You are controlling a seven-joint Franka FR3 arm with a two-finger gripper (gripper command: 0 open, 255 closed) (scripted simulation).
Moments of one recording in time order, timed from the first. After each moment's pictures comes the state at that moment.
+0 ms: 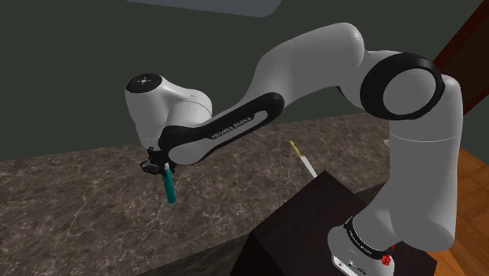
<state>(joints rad) 0.27 0.58 0.49 -1.68 -0.46 2.16 0.94</state>
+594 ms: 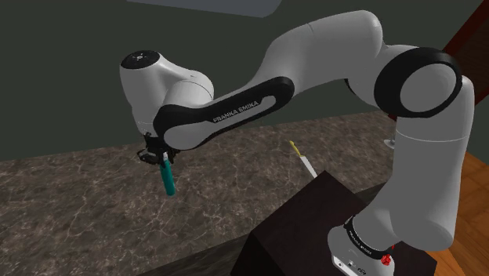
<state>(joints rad) 0.26 0.52 0.51 -1.65 -0.42 2.07 0.91</state>
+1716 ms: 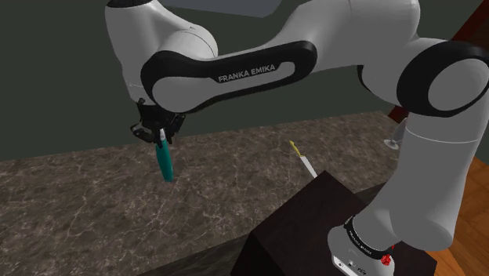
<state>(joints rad) 0.25 0.44 0.54 -1.53 -0.36 1.89 0.85</state>
